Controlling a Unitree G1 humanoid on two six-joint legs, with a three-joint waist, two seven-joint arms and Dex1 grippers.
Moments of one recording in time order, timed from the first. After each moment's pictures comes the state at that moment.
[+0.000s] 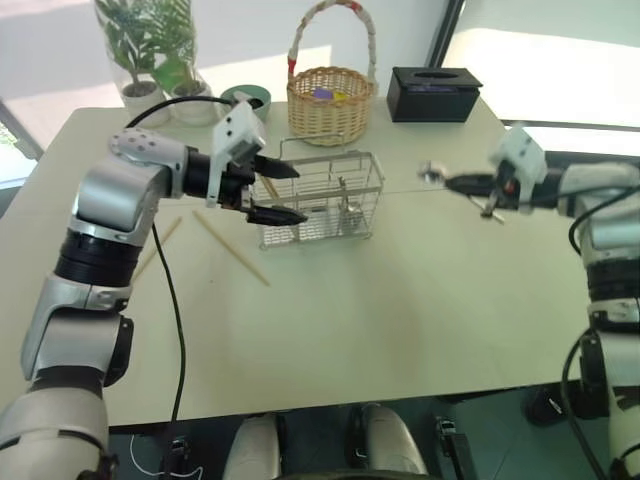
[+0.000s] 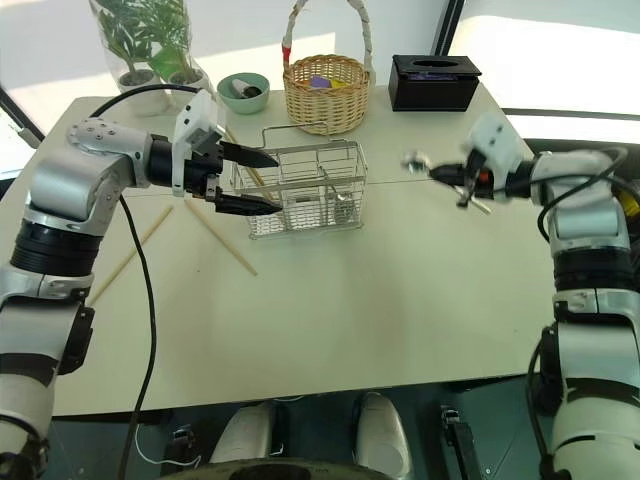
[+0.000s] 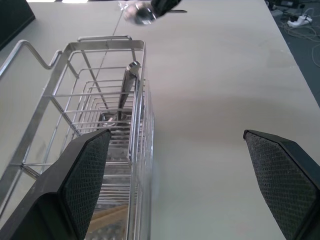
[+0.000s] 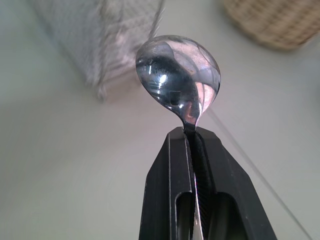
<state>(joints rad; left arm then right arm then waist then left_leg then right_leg) -0.97 0.68 -0.18 0.16 -0.34 0.61 -1.30 -0.92 -0.75 -0.07 0.45 0.15 0.32 1.10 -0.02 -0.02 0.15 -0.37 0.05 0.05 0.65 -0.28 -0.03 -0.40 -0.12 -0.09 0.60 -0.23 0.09</state>
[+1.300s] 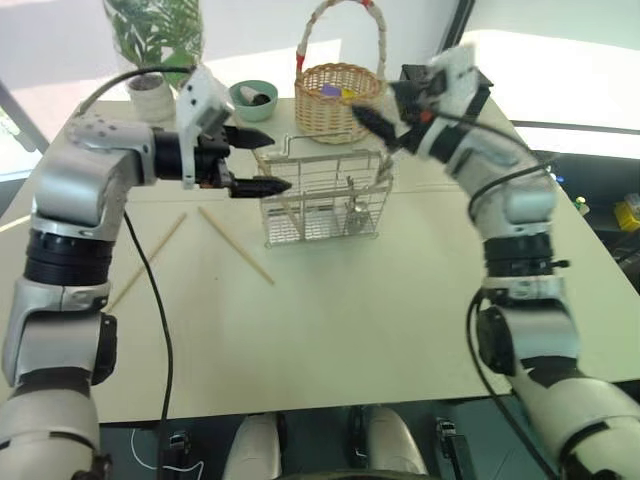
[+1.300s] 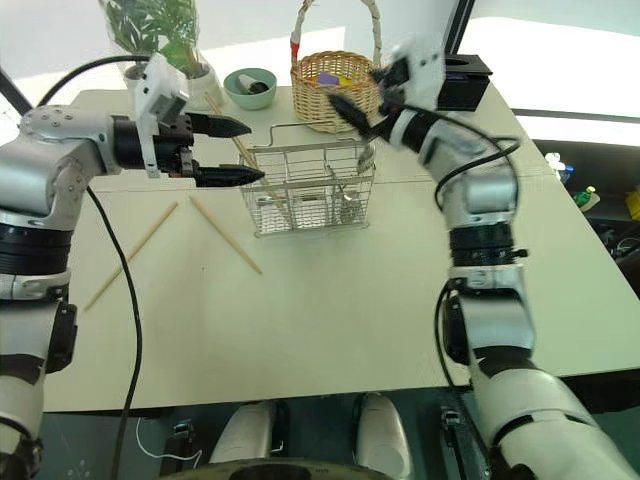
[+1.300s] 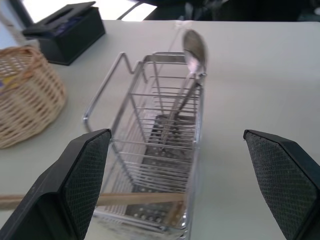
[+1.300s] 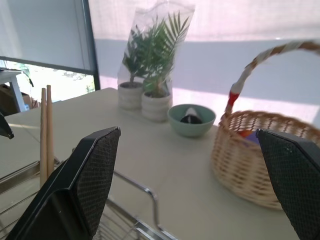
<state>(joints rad) -0.96 0.76 -0.04 0.12 -0.39 0.66 -1.15 -1.06 -0.45 -0.13 0.31 0.36 0.48 0.69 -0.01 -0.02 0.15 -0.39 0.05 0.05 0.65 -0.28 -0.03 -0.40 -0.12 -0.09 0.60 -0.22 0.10</state>
